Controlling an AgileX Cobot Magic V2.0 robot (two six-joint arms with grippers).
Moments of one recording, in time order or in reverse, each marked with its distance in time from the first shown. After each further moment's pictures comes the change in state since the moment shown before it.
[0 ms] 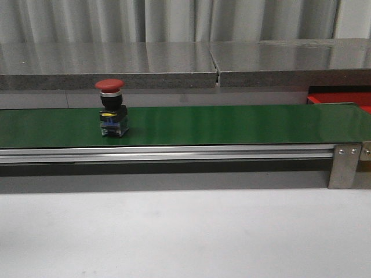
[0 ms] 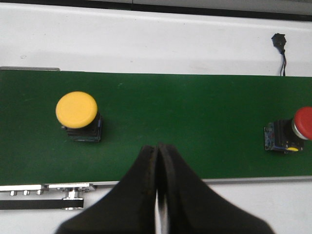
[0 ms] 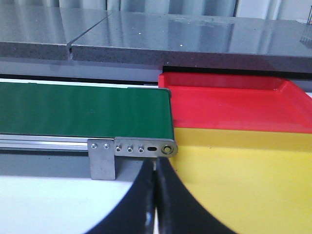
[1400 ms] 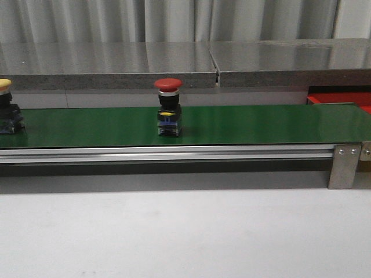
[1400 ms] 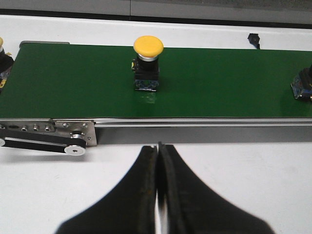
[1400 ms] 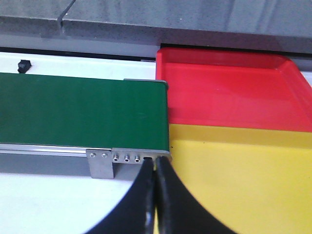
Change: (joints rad) left arm -0.013 -0.644 0.507 0.000 -0.089 0.002; right arm 0.013 0.447 -0.434 0.000 0.234 -0.017
